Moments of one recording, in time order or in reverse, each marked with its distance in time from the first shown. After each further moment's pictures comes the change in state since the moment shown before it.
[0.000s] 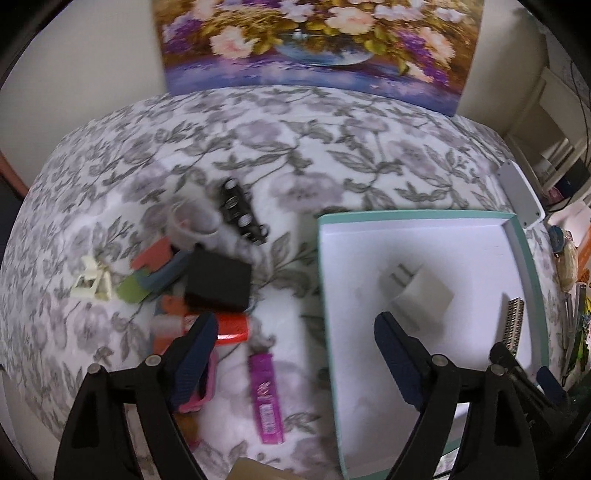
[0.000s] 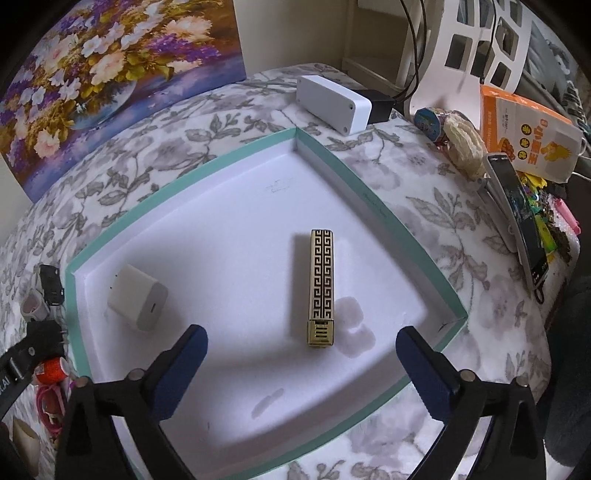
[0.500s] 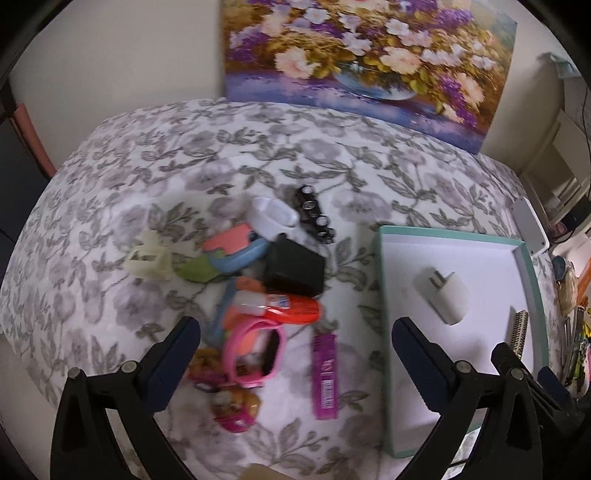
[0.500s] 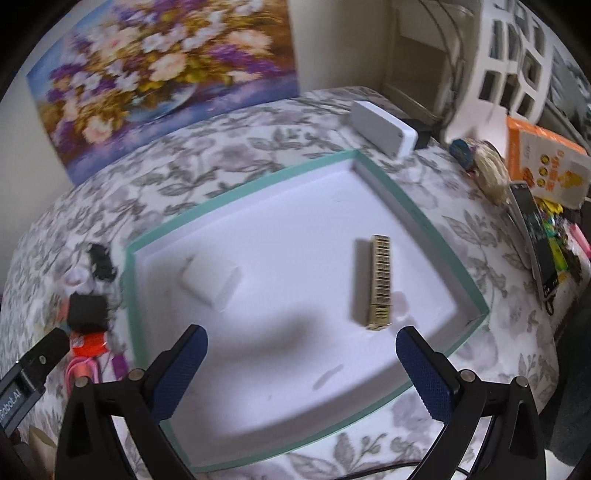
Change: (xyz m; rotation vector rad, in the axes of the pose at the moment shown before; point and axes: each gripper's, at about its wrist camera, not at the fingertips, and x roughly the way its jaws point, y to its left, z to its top) left arm -0.036 0.057 -0.024 -0.116 -0.094 0.027; right arm -0.039 0.040 -0.019 -0.099 -0.067 0.097
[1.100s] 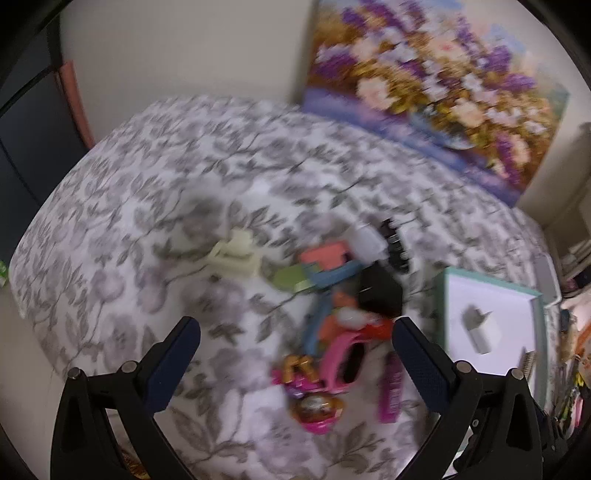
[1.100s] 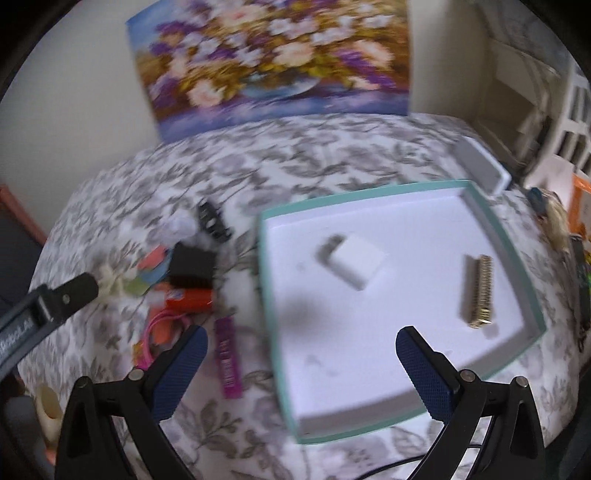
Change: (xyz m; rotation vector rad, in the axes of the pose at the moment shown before) left arm -0.014 0.087 0.002 -0.179 -0.019 0.051; right arm -0.029 0.098 -0.030 -0.217 -0.016 0.189
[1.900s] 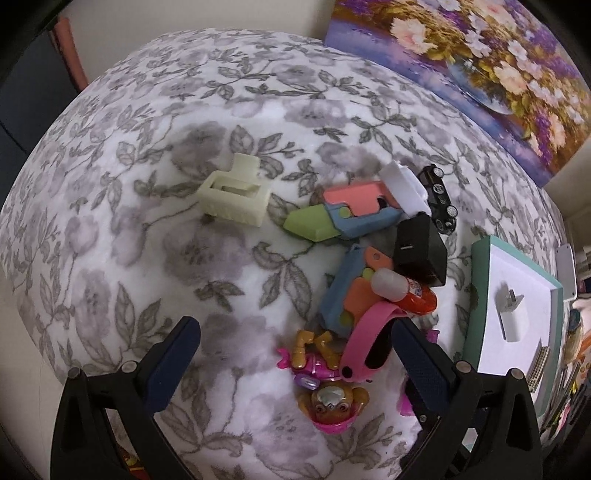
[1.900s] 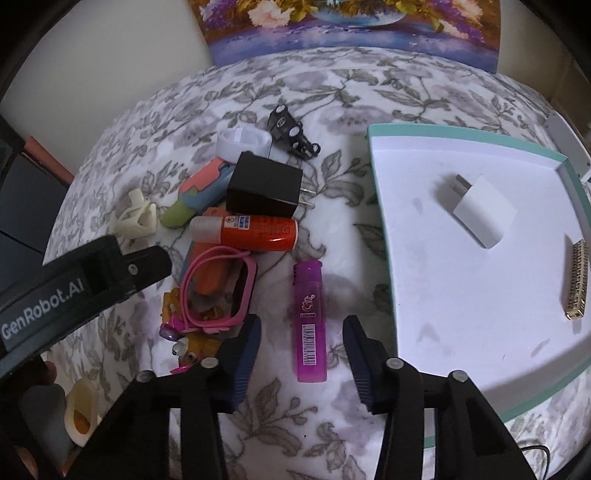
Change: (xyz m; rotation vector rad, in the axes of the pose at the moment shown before) left arm 0.057 0.007 -0.009 -0.041 0.207 -0.004; right arm 0.065 0.053 -0.023 -0.104 0.218 0.155
